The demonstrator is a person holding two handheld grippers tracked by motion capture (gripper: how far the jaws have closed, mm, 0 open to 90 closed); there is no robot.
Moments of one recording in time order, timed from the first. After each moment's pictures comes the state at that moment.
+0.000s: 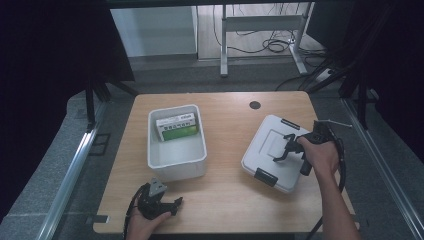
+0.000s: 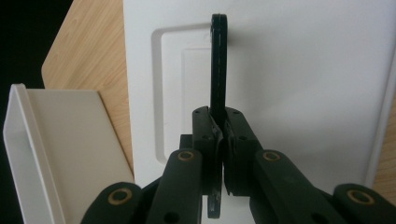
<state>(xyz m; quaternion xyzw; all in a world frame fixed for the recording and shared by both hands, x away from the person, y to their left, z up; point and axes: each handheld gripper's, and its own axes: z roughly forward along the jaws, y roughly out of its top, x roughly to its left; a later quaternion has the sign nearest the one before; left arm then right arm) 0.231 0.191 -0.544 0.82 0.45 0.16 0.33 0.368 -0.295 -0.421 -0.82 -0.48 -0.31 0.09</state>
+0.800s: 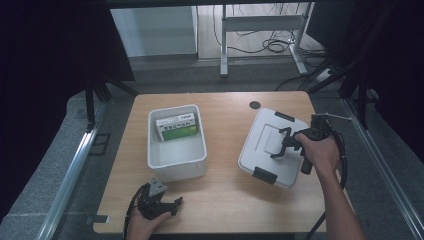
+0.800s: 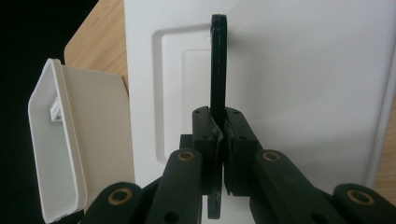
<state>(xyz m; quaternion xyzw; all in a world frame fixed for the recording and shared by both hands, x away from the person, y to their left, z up) 0.231 0.191 -0.544 0.81 0.45 0.16 0.33 0.363 -0.281 -0.394 -0.78 -0.52 -0.33 0.09</state>
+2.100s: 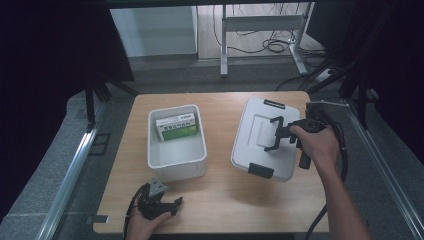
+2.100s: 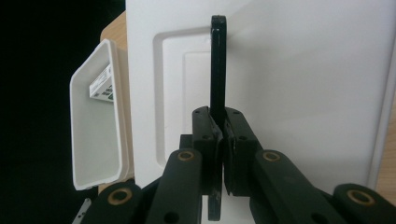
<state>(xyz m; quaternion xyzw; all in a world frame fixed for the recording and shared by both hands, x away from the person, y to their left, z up) 0.231 0.191 -0.544 0.82 0.45 0.16 0.33 0.357 -0.255 -0.347 -0.73 -0.57 -0.37 0.08</state>
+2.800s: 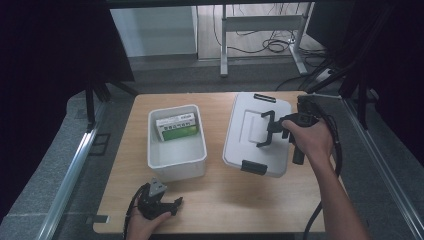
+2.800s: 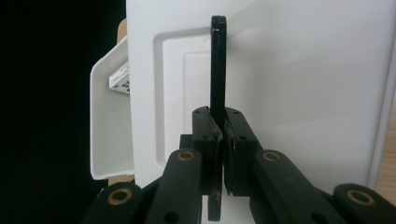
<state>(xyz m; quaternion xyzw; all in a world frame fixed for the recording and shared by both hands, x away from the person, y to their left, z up) 0.232 0.191 -0.544 0.82 0.44 0.16 0.33 0.359 -0.231 -0.326 -0.71 -0.59 -0.38 0.08</state>
